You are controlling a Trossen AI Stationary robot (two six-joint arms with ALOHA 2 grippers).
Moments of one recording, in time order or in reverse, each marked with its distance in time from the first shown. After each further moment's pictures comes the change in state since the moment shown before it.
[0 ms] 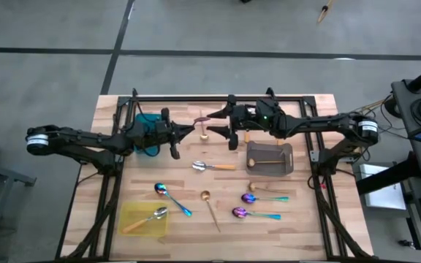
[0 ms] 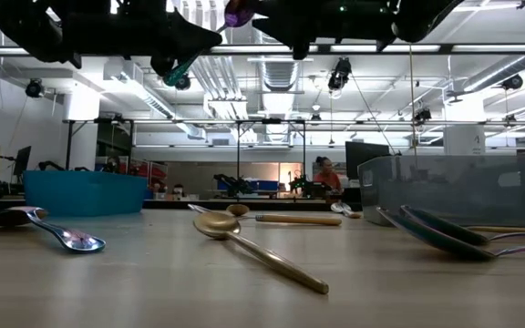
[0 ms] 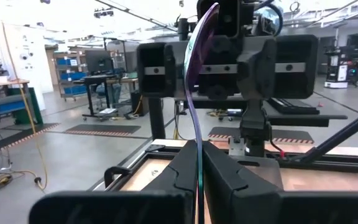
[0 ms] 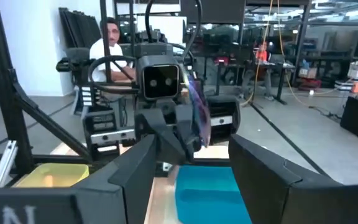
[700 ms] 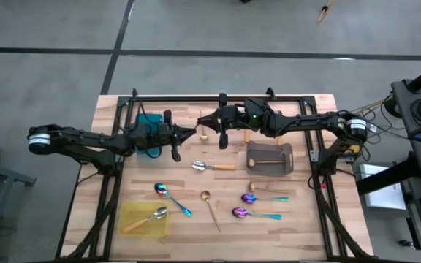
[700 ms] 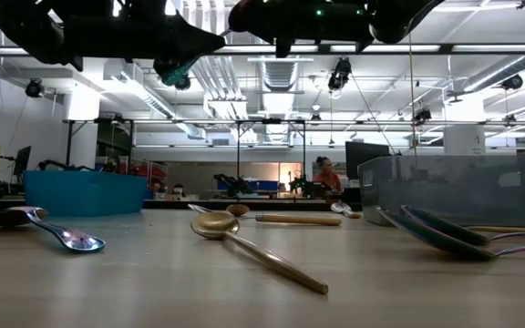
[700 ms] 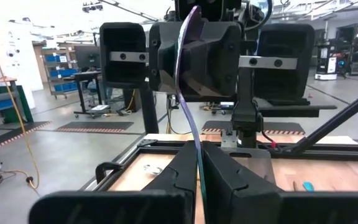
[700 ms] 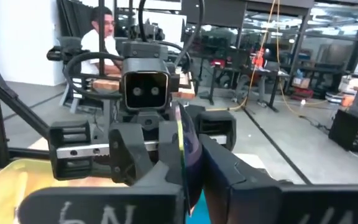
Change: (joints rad) left arm 0.000 0.030 0.000 -0.001 0.016 0.011; right arm 0.015 0.113 0.119 -0.020 0.014 -0.082
